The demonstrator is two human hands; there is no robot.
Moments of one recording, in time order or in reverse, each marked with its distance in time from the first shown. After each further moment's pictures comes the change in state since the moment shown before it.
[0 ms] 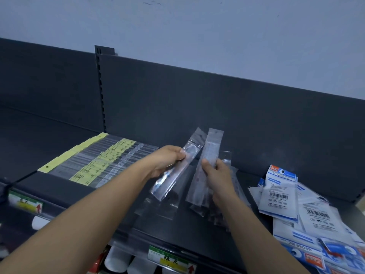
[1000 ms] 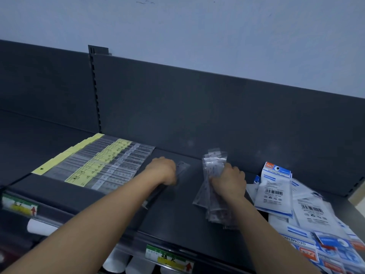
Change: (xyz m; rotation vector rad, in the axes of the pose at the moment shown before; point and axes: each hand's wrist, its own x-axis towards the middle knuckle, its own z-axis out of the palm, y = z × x) left_hand 0.012 -0.017 0.015 1.309 0.055 -0.168; right_hand 0.012 0.007 -0.038 -1.112 0.137 -0.051
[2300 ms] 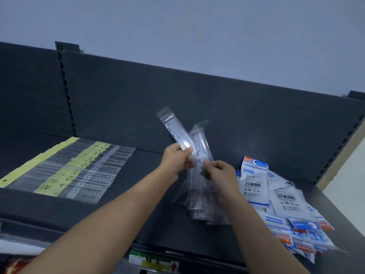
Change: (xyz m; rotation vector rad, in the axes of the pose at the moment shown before) left_hand 0.000 0.074 -0.006 -1.716 0.072 0.176; right_hand -0.008 0.019 -0.015 0.931 0.028 0.076
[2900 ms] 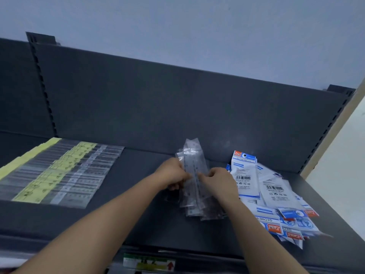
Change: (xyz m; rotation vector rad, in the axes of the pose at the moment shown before) left_hand -0.012 -0.011 -0.002 0.834 -0.238 -0.077; right_hand -0.010 0.008 -0.017 -0.691 0.037 0.041
